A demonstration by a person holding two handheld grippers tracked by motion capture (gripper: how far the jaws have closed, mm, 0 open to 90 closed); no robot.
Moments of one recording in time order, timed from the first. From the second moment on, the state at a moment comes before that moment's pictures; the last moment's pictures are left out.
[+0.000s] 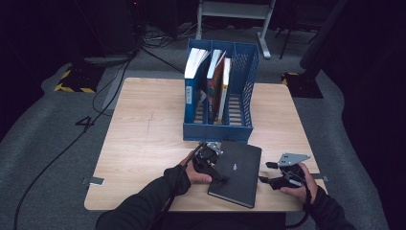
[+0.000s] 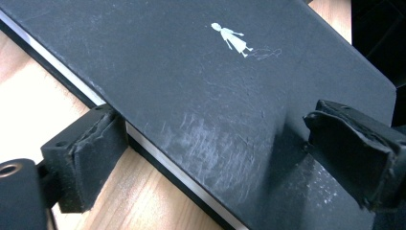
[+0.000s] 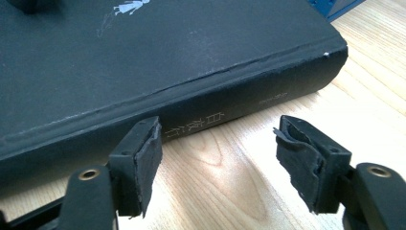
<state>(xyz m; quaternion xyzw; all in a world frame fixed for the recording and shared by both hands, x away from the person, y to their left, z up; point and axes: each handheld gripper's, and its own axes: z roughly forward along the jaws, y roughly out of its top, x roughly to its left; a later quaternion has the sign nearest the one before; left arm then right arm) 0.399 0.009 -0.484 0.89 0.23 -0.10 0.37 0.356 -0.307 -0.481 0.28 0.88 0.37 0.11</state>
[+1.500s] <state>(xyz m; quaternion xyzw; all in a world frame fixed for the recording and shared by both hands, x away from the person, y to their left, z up) 0.397 0.023 -0.473 0.87 0.25 -0.06 0.42 0.376 -0.315 -0.492 0.30 0.88 0.35 0.12</state>
